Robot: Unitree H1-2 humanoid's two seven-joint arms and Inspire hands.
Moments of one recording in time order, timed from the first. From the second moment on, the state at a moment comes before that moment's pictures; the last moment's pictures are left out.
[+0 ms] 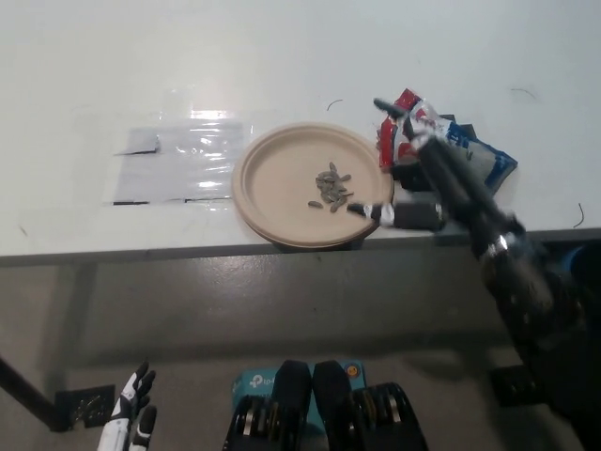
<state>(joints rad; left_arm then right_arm) 0.22 0.11 -0.03 0.03 0.22 -0.30 0.07 -0.55 -0.25 0.31 0.17 -0.37 -0.07 0.01</state>
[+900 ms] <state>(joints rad) 0.21 0.10 -0.06 0.08 0.19 -0.32 0.07 0.17 -0.17 0.21 0.11 -0.33 -0.36 -0.13</state>
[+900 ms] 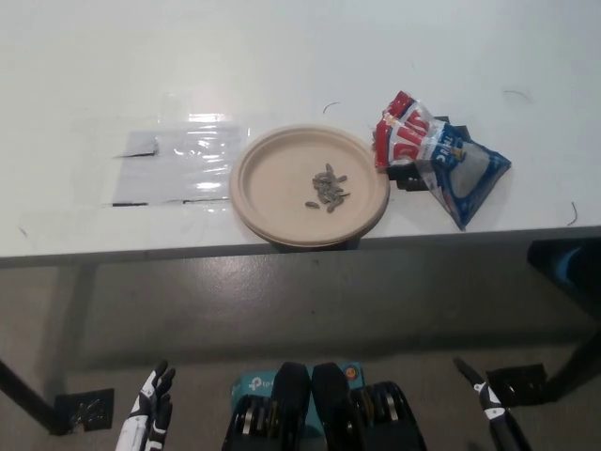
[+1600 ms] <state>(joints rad) 0.22 0.09 -0.07 0.08 0.19 -0.33 0.07 0.17 -0.17 0.21 0.12 -0.33 -0.41 -0.13</state>
